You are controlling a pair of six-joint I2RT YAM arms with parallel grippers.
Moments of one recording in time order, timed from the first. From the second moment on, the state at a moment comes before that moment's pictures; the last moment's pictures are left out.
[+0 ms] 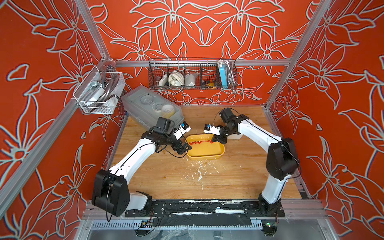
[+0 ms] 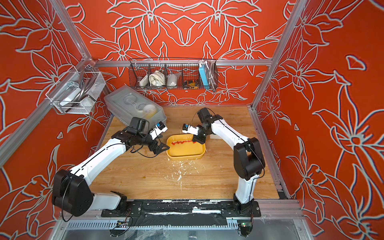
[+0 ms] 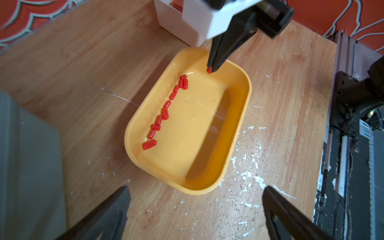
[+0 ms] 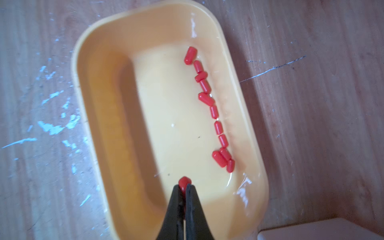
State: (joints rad) left arm -0.28 1.36 1.05 -0.60 0.61 0.44; right arm 0.47 1.77 1.45 -0.90 -0.40 -0.87
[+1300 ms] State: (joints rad) left arm -0.28 1.30 0.94 -0.74 0.57 0.83; right arm 0.58 1.67 1.08 -0.72 -0.36 -0.74
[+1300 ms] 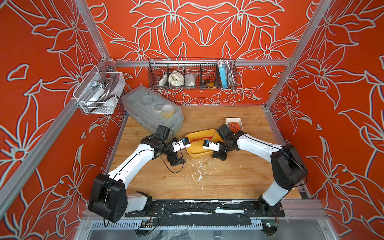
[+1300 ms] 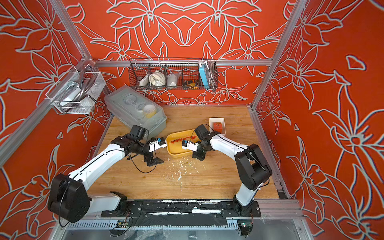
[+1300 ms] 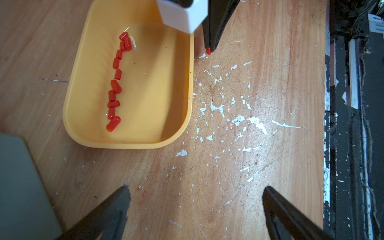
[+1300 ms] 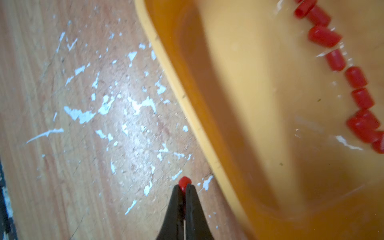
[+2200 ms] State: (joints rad) left arm -0.28 1.28 0.94 -0.74 0.58 0.83; right arm 0.60 1.55 1.04 -0.85 -0.24 -0.75
